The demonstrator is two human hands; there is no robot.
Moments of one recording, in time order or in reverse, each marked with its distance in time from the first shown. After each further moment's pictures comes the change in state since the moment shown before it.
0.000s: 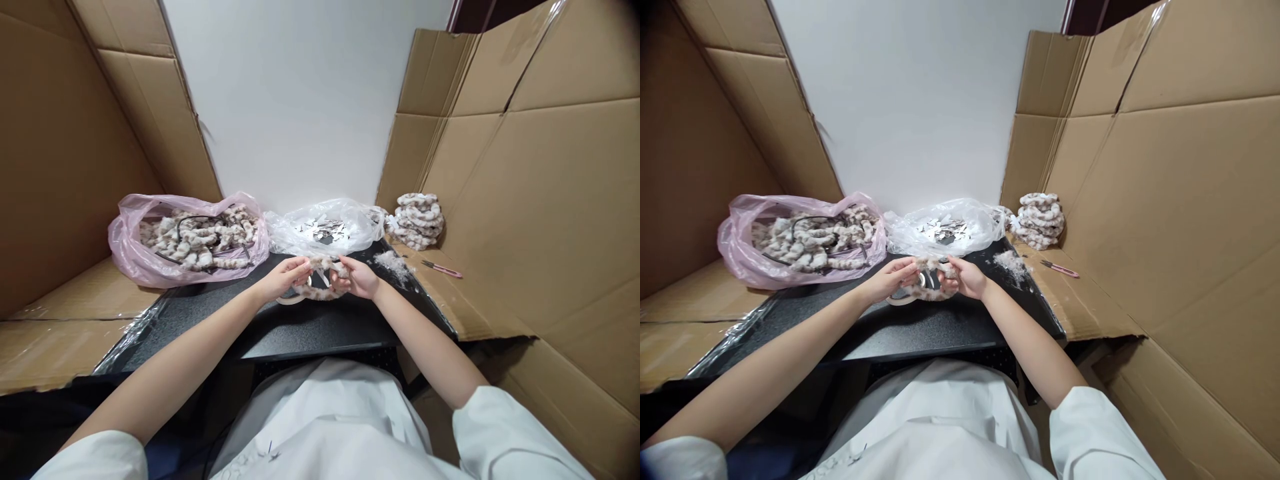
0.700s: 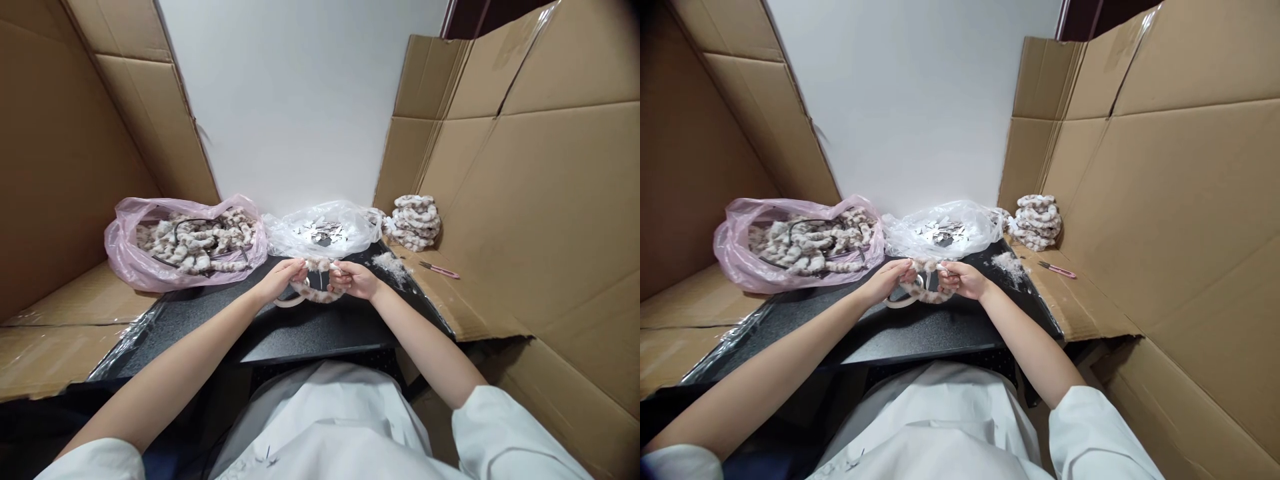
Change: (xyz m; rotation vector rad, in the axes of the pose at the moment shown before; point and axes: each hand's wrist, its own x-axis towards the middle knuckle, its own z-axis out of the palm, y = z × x) left_hand 0.005 -0.003 -0.003 0.012 0.066 0.048; right_hand -0.001 -0.001 -0.001 0.102 -0.065 -0.090
